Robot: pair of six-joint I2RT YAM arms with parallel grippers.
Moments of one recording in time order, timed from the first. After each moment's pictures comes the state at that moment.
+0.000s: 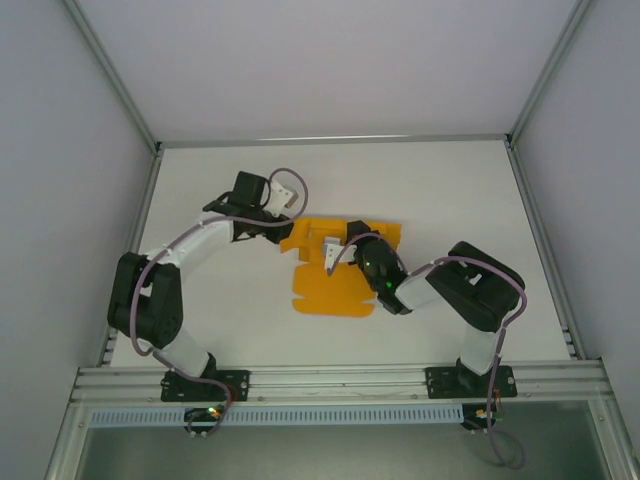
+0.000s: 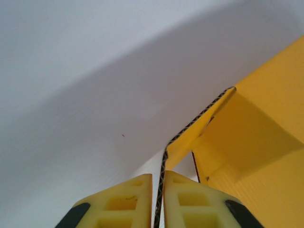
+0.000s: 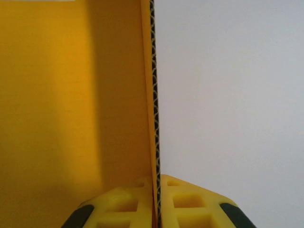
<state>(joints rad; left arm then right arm) -0.43 1.62 1.12 -0.45 0.30 0.09 0.73 1.82 0.58 1.10 0.46 -1.32</state>
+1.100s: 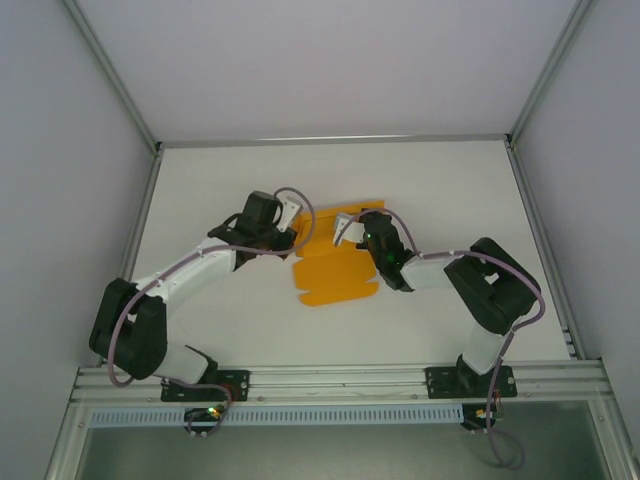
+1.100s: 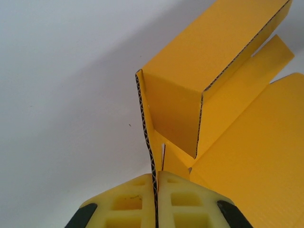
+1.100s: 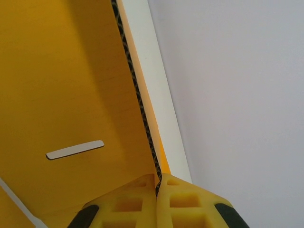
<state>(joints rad) -0.58 1.44 0.94 -0.33 0.05 0.02 0.60 1.75 0.72 0.69 0.43 -1.10</state>
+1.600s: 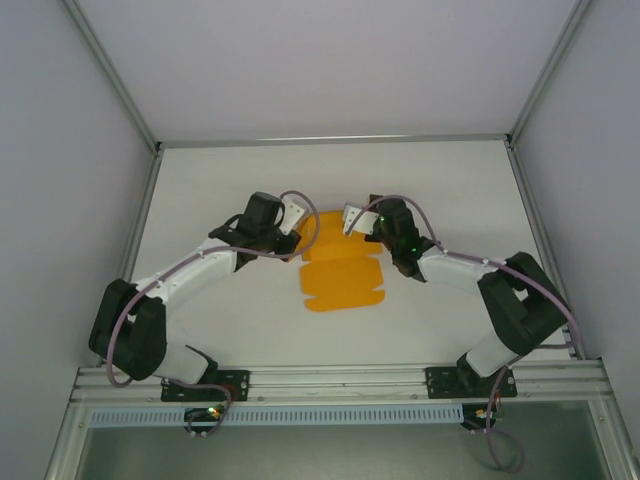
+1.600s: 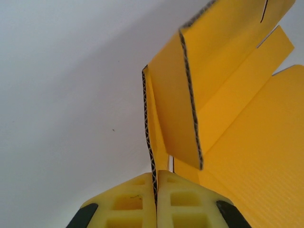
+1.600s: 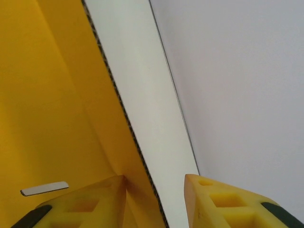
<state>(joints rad) -0.59 1.44 0.94 -0.33 0.11 0.09 0.51 1.56 0.78 0.38 0.23 -1.04</state>
